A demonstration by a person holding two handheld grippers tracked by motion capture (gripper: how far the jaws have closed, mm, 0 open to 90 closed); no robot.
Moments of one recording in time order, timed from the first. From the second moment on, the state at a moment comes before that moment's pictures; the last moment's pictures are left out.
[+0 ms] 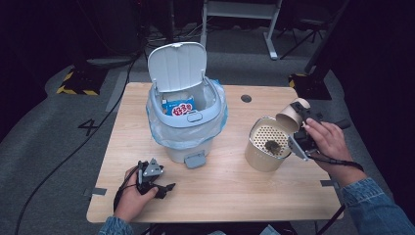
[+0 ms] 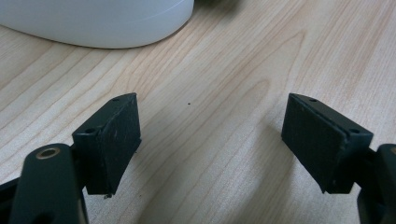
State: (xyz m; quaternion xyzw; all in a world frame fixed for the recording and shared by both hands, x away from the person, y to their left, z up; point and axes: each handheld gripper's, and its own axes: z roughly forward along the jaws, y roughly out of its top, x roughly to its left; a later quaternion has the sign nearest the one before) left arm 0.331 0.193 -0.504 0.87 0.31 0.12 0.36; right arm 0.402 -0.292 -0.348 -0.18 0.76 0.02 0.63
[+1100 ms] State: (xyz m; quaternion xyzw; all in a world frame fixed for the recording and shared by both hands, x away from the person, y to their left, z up) left arm 0.331 0.193 -0.504 0.87 0.31 0.12 0.36; right arm 0.428 -0.341 -0.337 0.26 0.80 0.53 0.09
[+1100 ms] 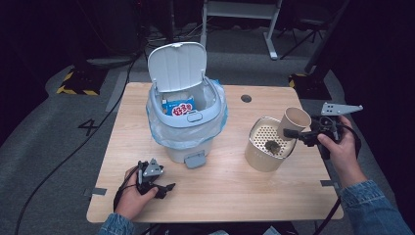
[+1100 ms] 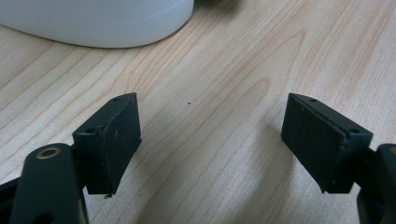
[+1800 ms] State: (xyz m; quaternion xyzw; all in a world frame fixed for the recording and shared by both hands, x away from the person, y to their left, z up) left arm 0.331 0.193 -0.504 0.87 0.31 0.11 0.36; right arm 0.439 -0.320 -0.302 0.21 0.82 0.51 0.13
